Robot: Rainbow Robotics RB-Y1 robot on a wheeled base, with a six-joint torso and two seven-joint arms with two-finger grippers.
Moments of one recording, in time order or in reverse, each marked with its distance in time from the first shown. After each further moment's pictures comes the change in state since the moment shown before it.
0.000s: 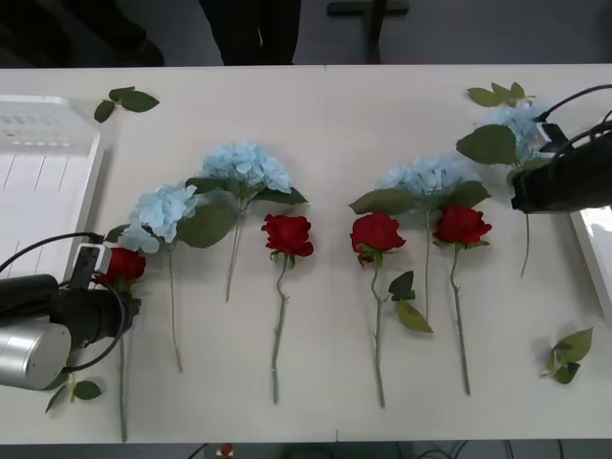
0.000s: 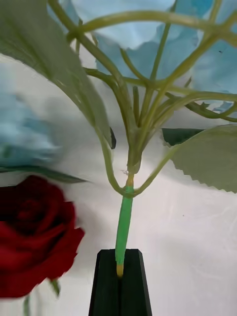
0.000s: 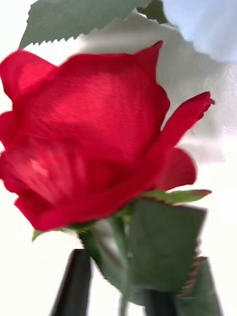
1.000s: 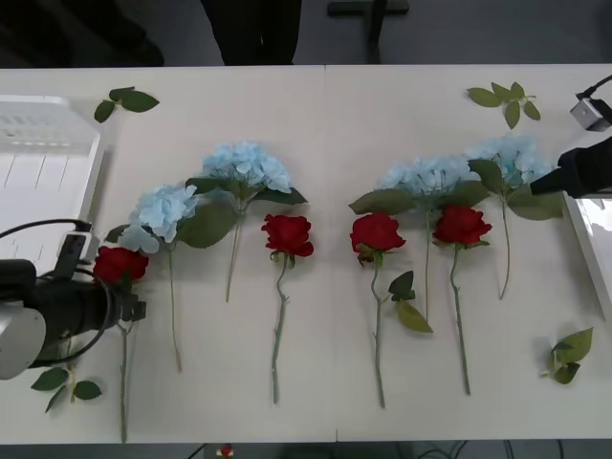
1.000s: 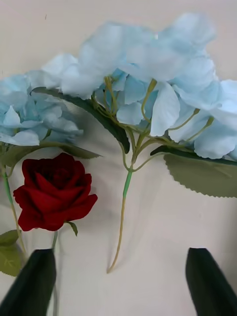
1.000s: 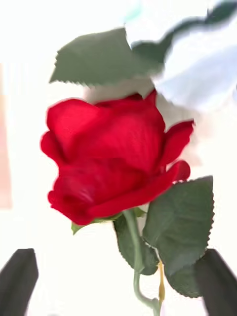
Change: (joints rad) right arm 0.000 0.000 -0.250 0.000 -0.034 0.250 0.130; left arm 0.000 0.038 0.066 -0.107 0.095 0.130 -0.001
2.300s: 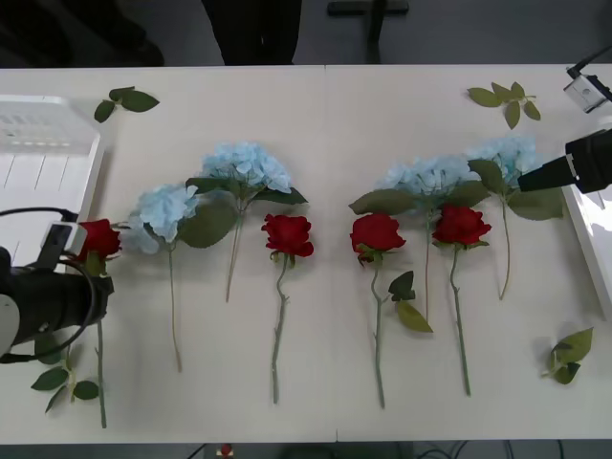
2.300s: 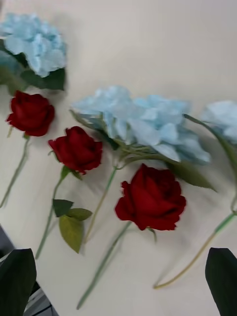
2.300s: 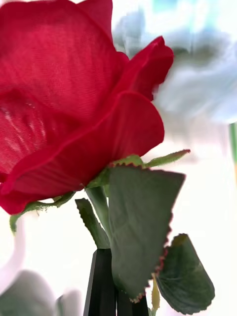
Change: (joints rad) right arm 0.000 0.000 -0.082 -0.029 -0.316 0.137 0.331; left arm -0.002 0.000 0.097 -0.109 0.053 0.149 -0.056
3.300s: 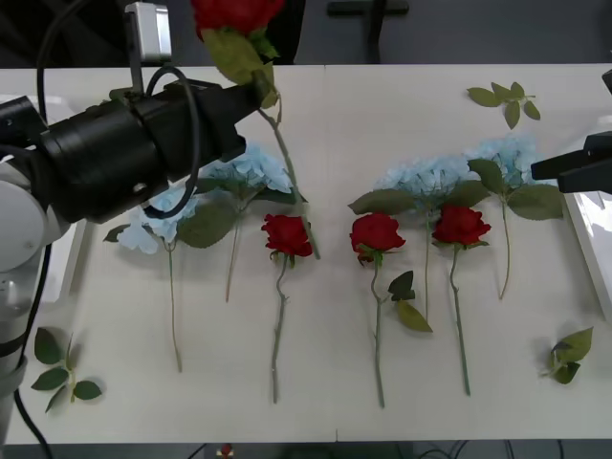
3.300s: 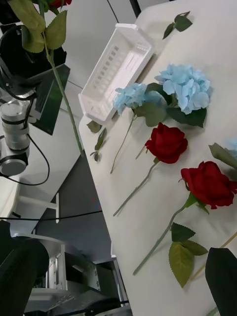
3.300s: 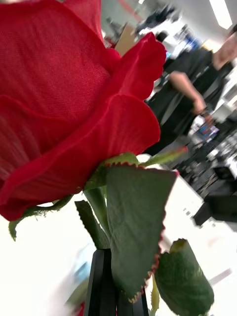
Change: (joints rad) right arm 0.000 0.002 -0.062 0.177 -0.475 0.233 0.141; left arm -0.381 -0.203 -0.120 -0.061 0.693 -0.444 -0.220
